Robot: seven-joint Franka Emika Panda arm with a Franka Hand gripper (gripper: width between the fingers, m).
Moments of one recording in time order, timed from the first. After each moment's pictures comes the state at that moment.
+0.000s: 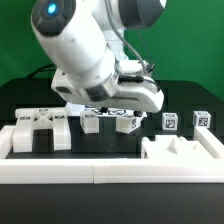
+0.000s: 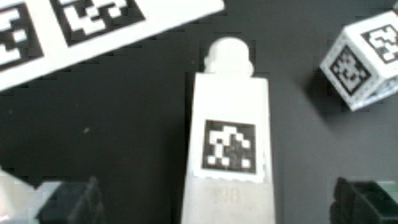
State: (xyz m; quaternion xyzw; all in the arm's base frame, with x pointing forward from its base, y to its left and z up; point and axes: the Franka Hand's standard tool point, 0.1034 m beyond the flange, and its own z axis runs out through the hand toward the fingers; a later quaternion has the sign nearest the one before) arm 0.453 0.002 0.030 -0.88 0.22 0.40 0.13
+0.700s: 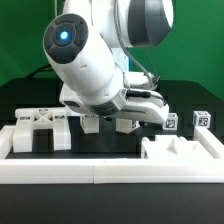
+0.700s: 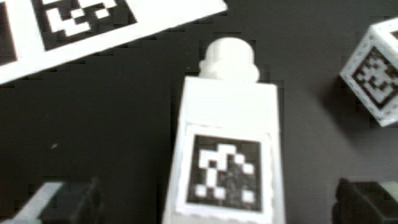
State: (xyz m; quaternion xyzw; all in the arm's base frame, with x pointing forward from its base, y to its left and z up) arm 0.442 0.015 0.010 -0.88 0.21 0.40 0.12
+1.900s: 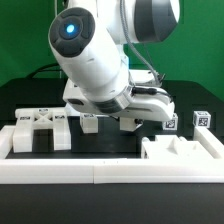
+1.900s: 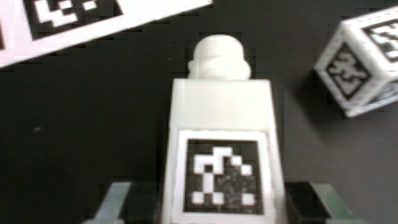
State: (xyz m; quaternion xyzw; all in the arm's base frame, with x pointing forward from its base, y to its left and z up) arm 0.465 0.025 0.030 -0.89 0.19 0.39 0.13
